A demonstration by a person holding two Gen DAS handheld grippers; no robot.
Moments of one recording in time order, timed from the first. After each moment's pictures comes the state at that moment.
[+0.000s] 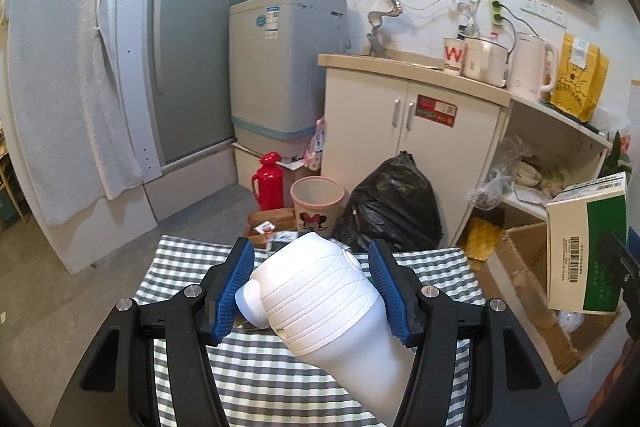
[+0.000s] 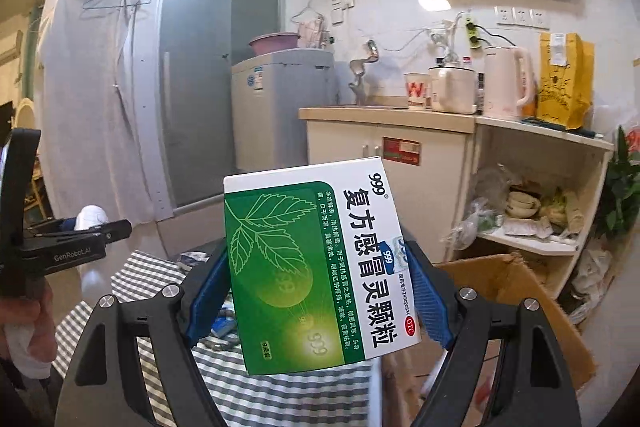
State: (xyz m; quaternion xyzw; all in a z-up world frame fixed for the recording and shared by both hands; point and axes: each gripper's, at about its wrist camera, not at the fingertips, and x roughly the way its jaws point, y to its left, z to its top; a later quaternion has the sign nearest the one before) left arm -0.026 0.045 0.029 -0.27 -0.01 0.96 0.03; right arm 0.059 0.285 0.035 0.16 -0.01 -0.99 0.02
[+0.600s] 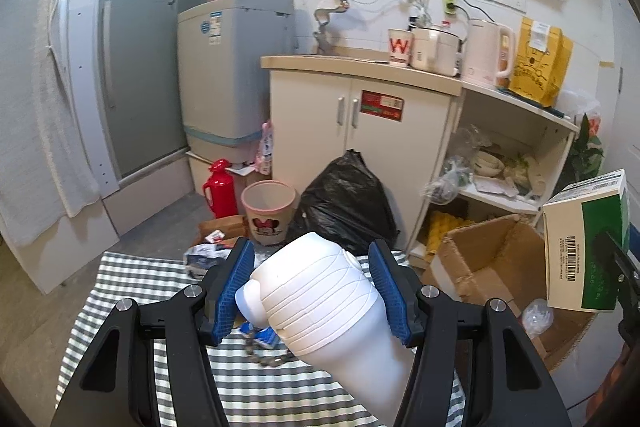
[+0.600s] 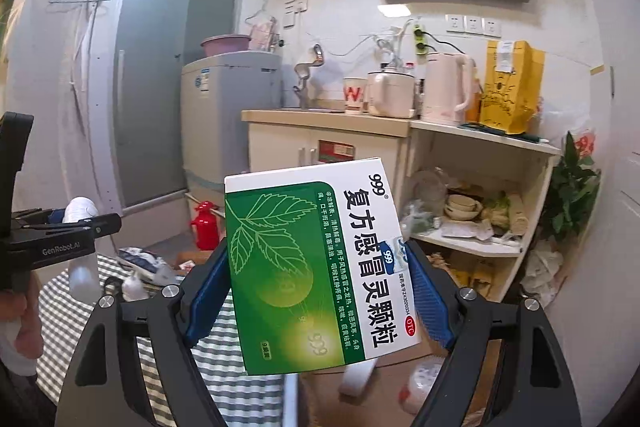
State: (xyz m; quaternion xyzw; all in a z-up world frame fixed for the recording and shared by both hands) left arm -0.036 0.128 0.032 -0.27 0.01 0.96 0.10; right arm 0.079 0.343 0.043 0.15 0.01 -0.99 -0.07
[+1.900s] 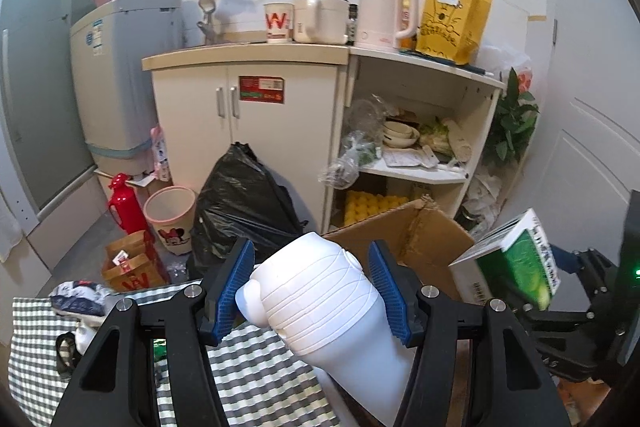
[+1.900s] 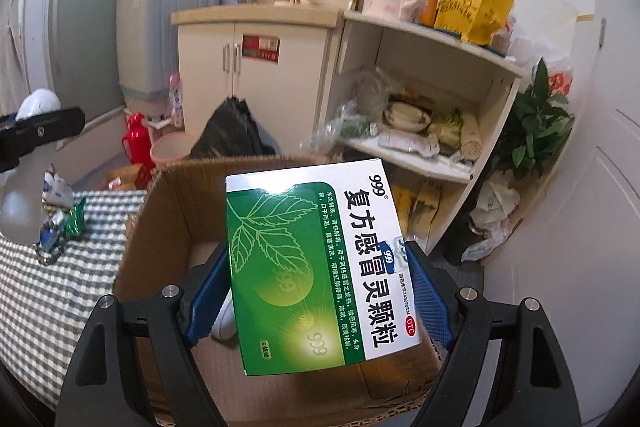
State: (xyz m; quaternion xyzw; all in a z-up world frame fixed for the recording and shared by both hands) left arm -0.068 0.290 0.020 -0.29 0.05 0.92 0.24; right arm 0.027 0.471 -0.027 0.34 0.02 -0.93 -0.14
